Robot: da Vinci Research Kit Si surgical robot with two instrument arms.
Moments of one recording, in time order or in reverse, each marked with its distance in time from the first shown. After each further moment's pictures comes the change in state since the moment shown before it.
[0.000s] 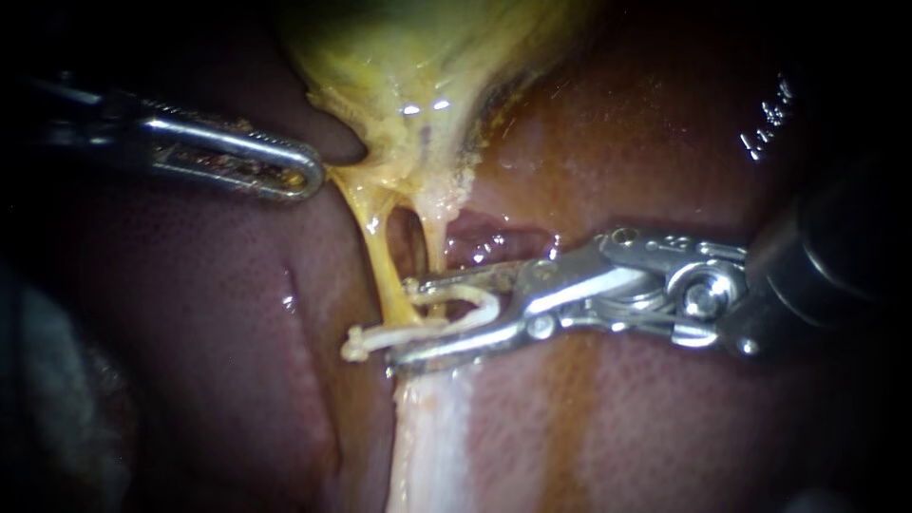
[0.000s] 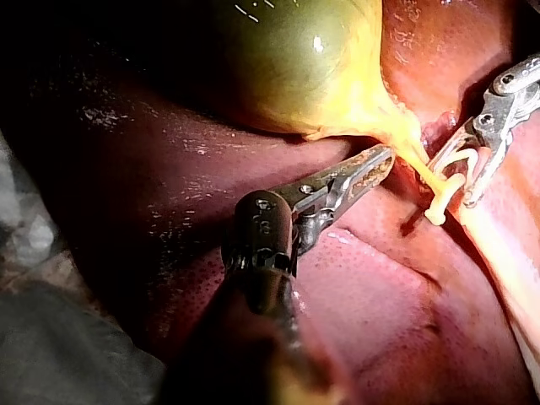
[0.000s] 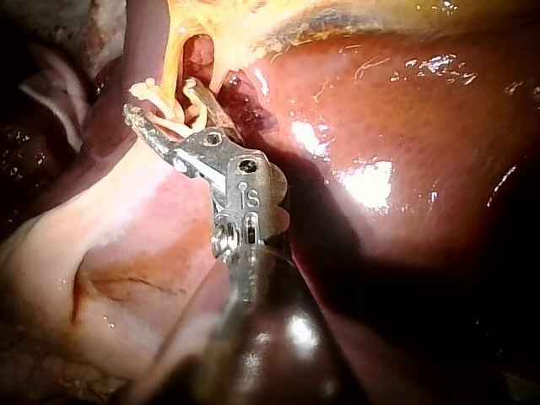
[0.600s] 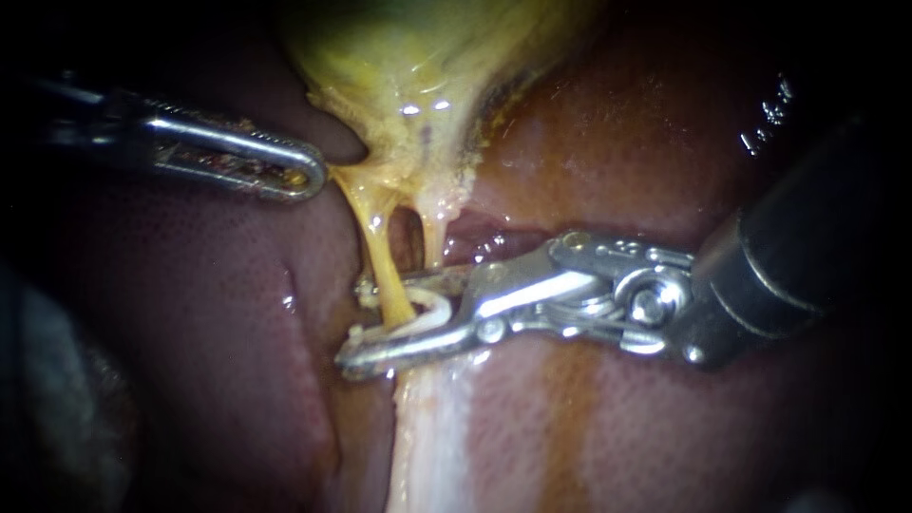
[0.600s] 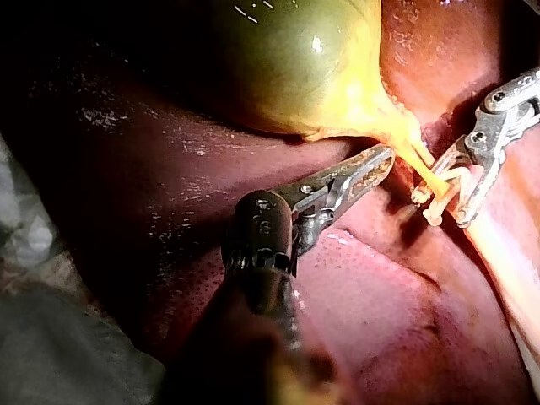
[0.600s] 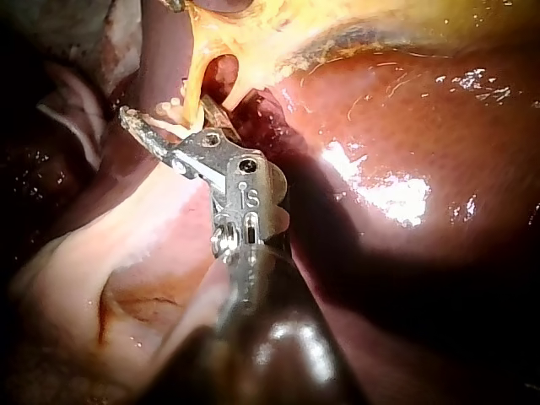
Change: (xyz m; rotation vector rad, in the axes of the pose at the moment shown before) right arm 0.002 -0.002 0.003 0.049 0.037 0.009; left arm 0.000 0.000 0.000 -0.002 -0.001 0.000
